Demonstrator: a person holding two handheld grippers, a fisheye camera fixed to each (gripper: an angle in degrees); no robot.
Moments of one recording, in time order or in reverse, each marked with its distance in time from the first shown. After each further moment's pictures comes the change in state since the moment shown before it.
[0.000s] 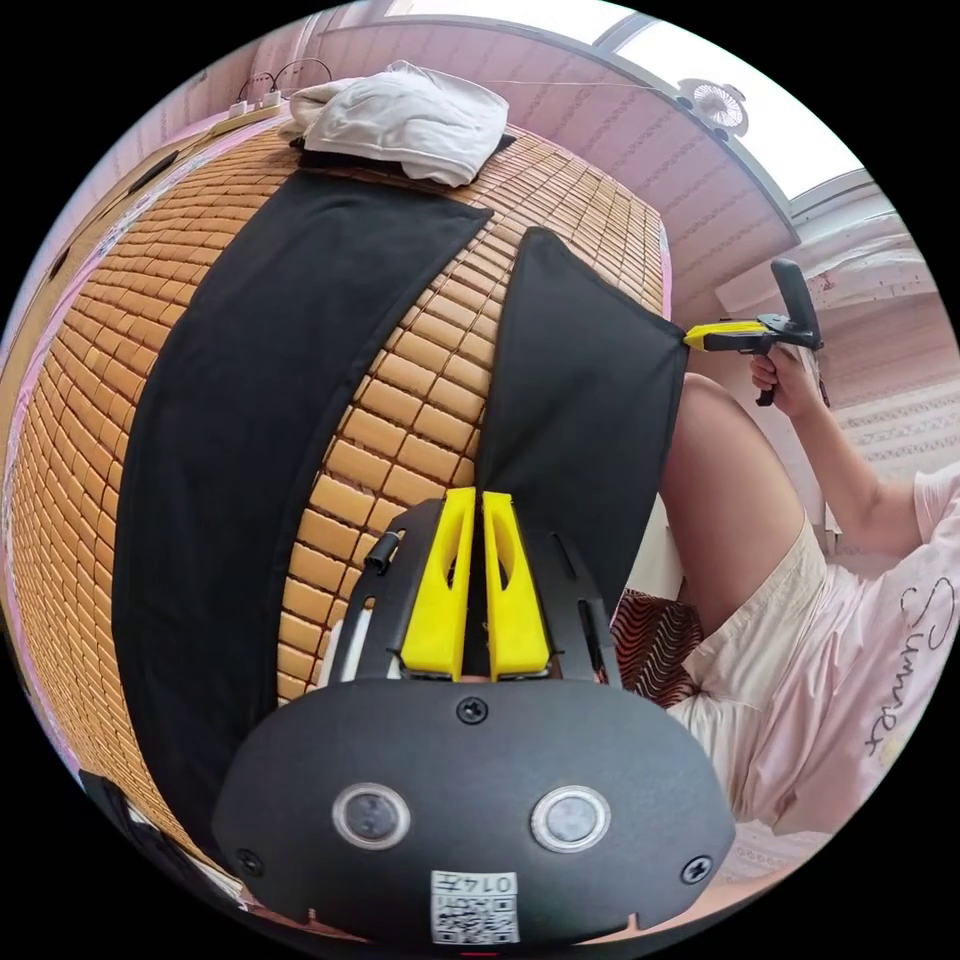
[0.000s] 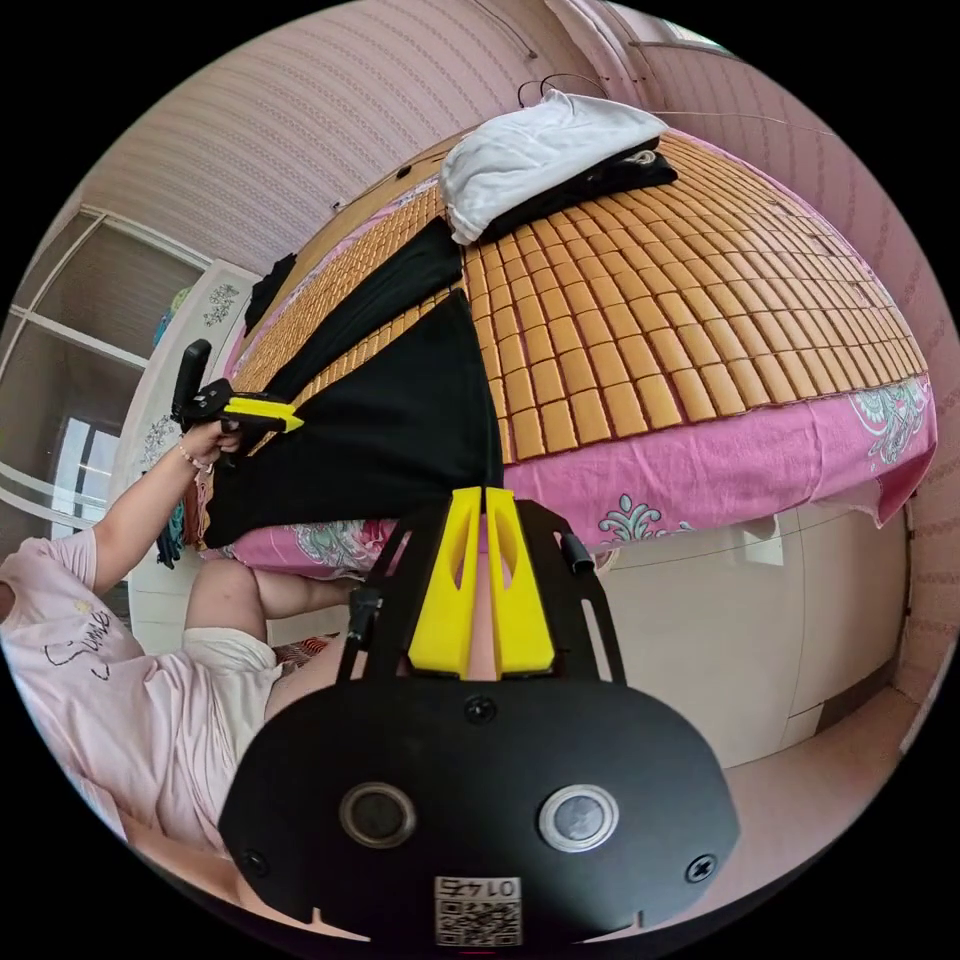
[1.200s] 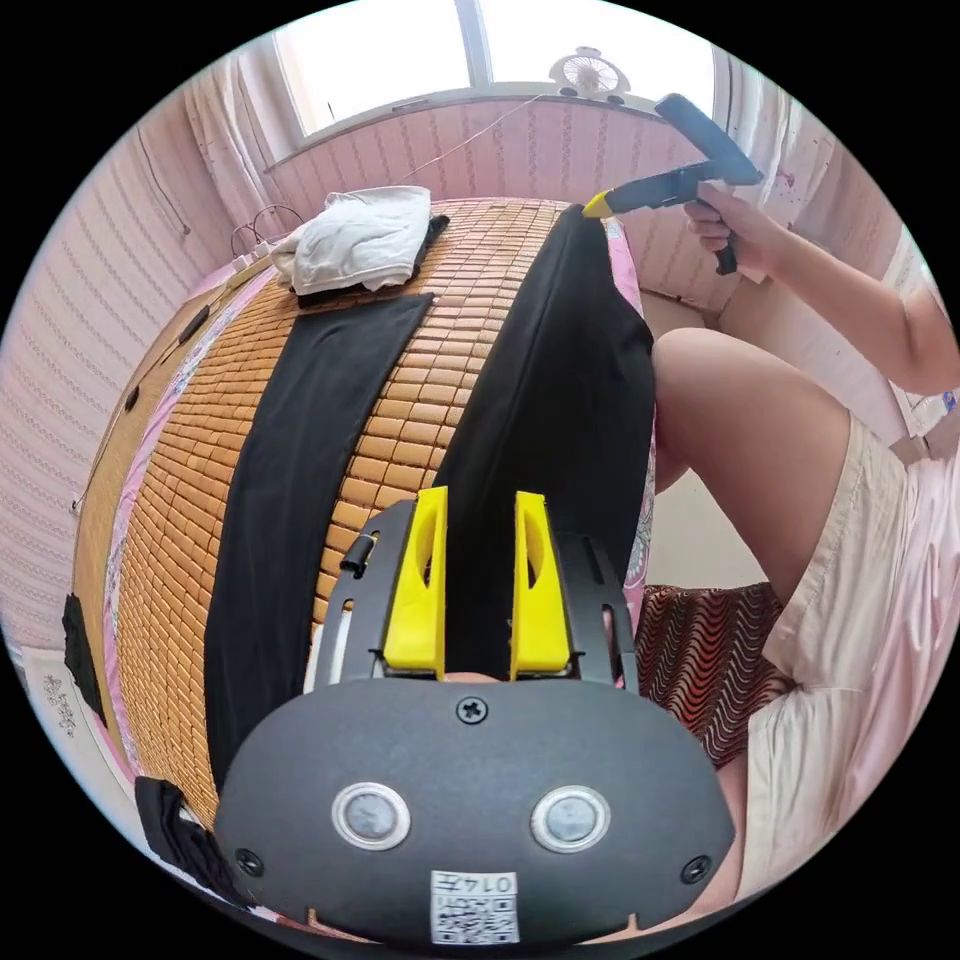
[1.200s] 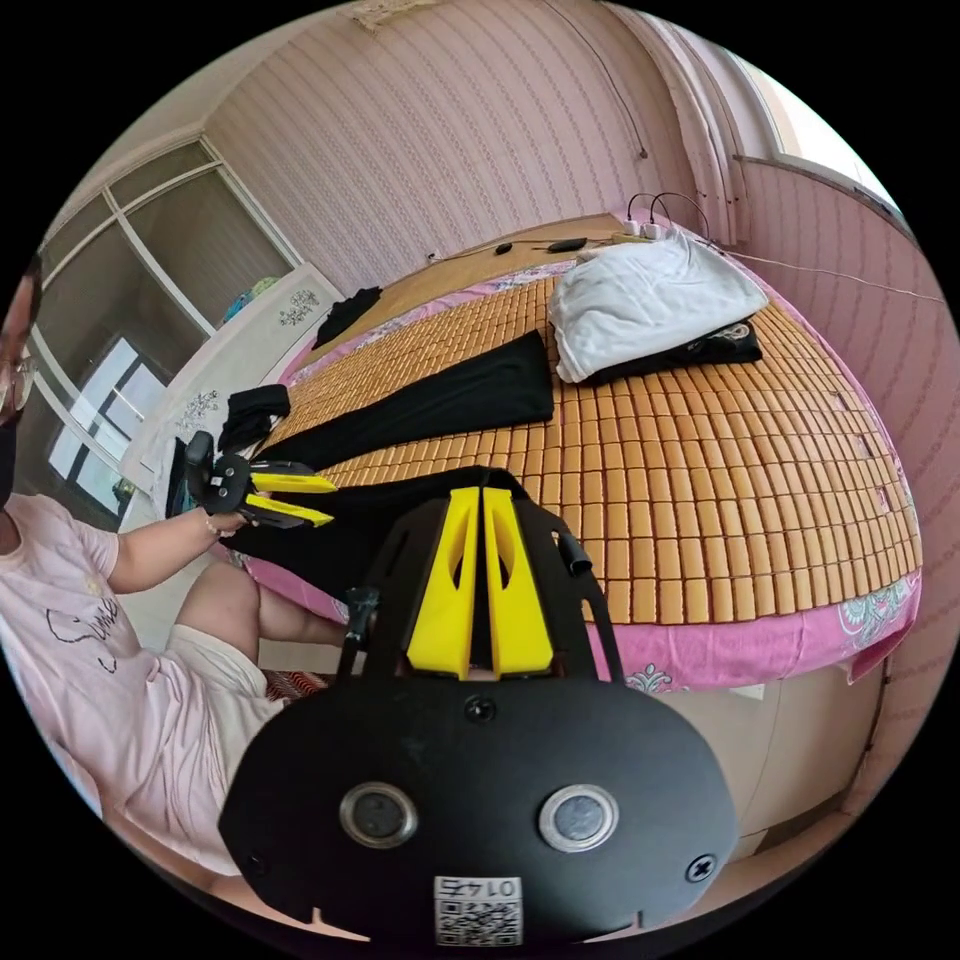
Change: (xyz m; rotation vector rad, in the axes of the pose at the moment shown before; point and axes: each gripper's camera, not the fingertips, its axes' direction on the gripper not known) left arm 0.116 0.141 -0.051 0.198 -0.364 0.214; right arm -0.047 -0.034 -0.069 0.257 -0.045 -0.281
